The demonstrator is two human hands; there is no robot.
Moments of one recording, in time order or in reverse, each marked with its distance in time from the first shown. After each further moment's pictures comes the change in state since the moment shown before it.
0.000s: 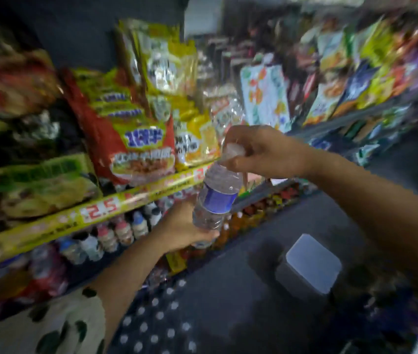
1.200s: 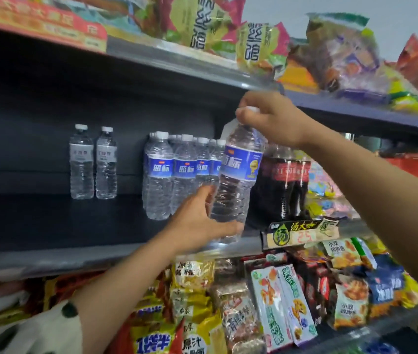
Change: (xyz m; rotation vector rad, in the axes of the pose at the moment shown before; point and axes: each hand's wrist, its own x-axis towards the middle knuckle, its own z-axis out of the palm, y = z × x) left_hand 0.078 0.349 -0.170 0.288 0.573 0.245; right_hand 0.087 -0.165 -0.362 -0.276 0.655 -0.557
